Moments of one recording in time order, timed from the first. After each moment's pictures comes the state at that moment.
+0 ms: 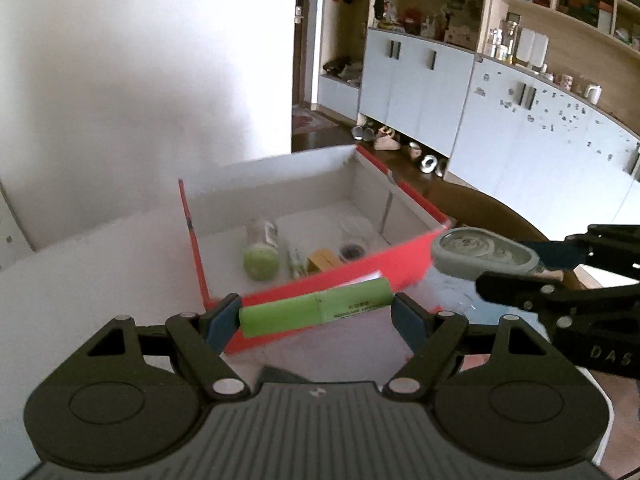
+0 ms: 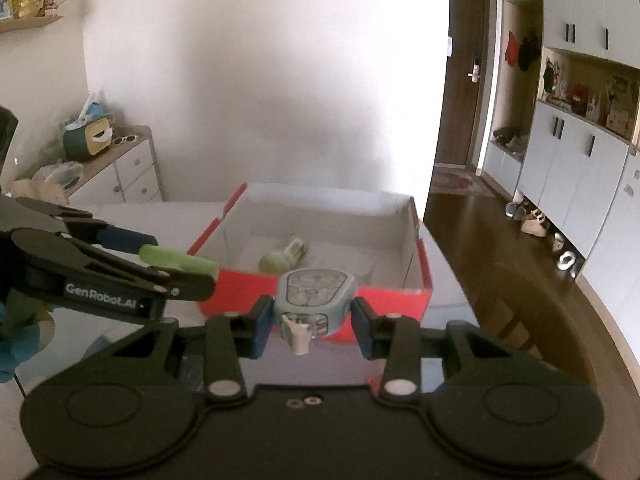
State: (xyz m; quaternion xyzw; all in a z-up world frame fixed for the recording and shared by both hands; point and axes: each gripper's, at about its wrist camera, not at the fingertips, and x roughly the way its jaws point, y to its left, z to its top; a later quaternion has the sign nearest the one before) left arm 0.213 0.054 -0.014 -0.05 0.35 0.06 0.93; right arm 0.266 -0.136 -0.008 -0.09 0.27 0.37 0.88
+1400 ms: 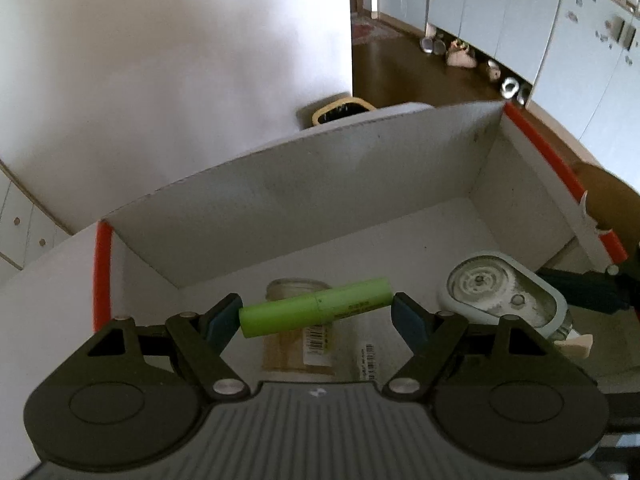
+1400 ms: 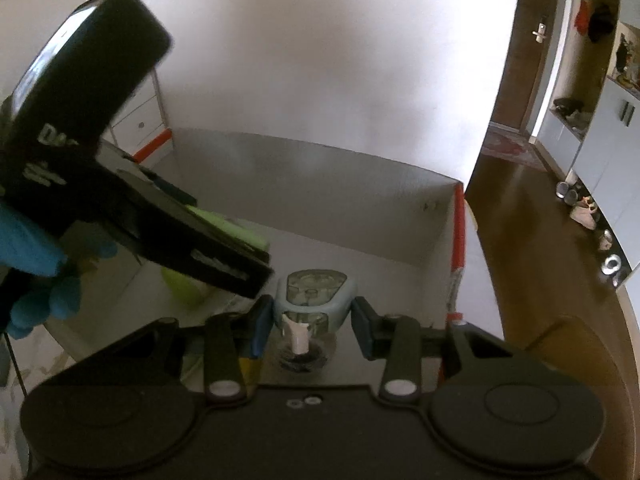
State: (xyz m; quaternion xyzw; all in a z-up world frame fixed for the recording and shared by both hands) left arm 0.458 0.120 -0.102 -0.03 0.49 0.15 0.86; right arm 0.435 -0.033 -0.090 -0.17 0.35 0.43 0.82
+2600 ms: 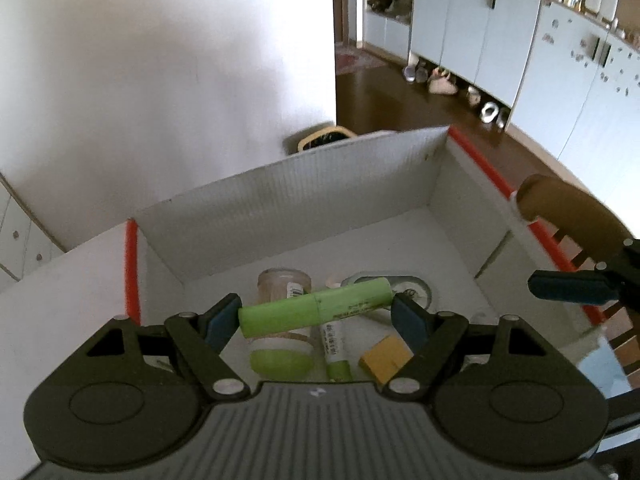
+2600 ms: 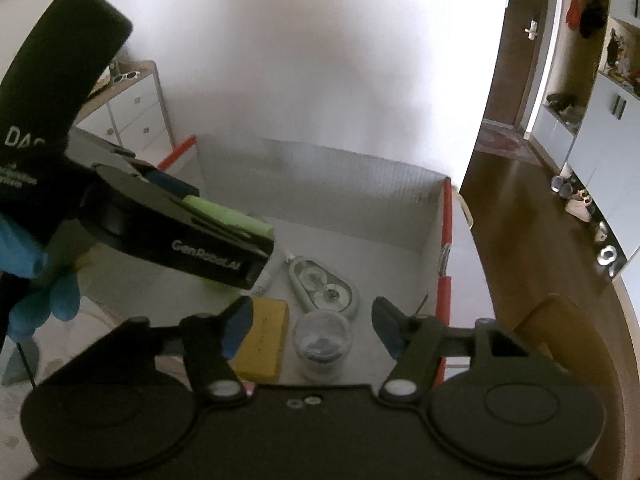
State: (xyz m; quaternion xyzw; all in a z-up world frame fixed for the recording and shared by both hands) left arm 0.422 0.100 -0.072 -0.03 0.46 0.13 0.88; right arm 0.404 -0.056 -0.059 -0.15 0.35 0.42 0.82
